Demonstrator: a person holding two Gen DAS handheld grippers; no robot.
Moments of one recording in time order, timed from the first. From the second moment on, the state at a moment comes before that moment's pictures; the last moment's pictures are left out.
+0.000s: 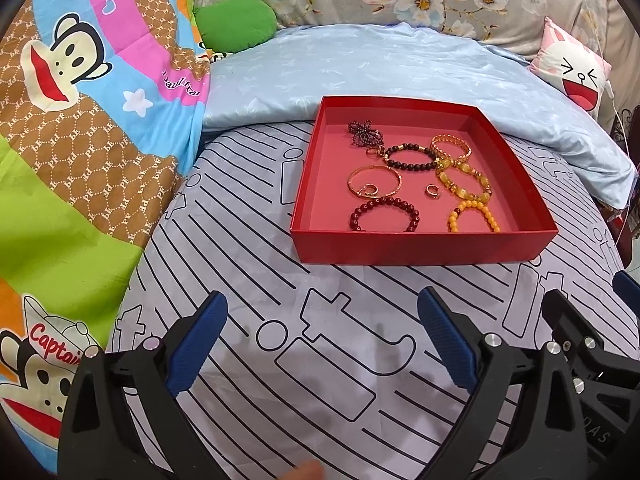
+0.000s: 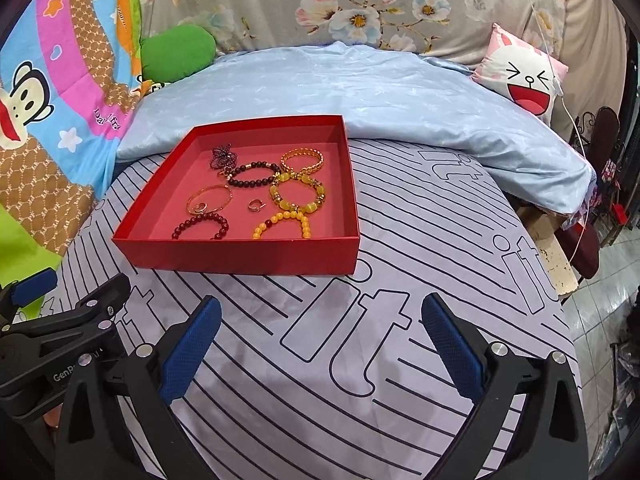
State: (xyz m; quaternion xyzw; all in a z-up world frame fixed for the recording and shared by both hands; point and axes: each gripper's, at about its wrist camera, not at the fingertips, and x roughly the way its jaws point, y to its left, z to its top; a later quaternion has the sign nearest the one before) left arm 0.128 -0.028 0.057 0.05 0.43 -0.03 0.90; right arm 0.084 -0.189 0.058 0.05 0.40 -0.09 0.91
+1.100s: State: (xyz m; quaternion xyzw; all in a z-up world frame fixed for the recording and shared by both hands) left arm 0.129 -0.027 0.052 0.04 0.43 -0.03 0.90; right arm 0.082 -0.192 0.054 0.05 0.41 -0.09 0.91
